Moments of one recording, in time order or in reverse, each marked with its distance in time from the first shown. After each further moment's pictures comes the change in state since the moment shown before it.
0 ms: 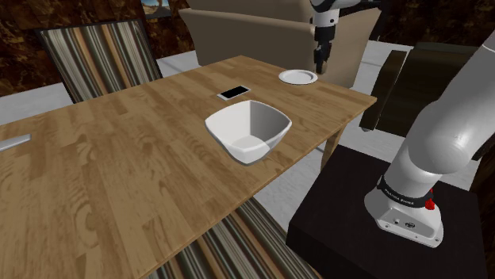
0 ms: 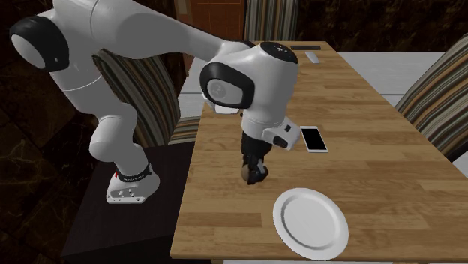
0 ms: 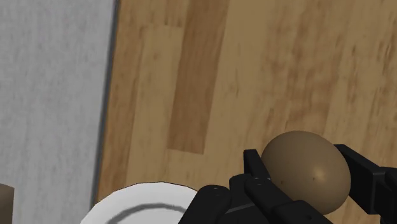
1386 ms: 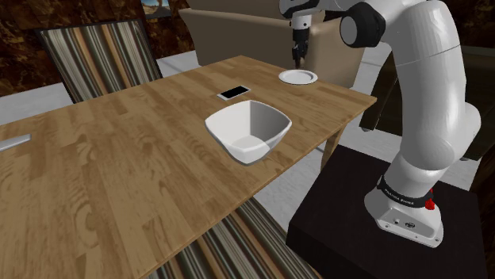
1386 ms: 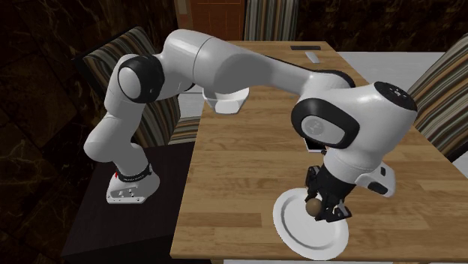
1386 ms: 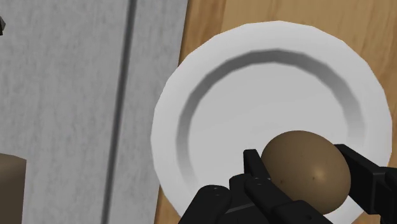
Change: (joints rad) arm -0.188 0.710 -0.012 0.786 0.317 -0.147 -0.207
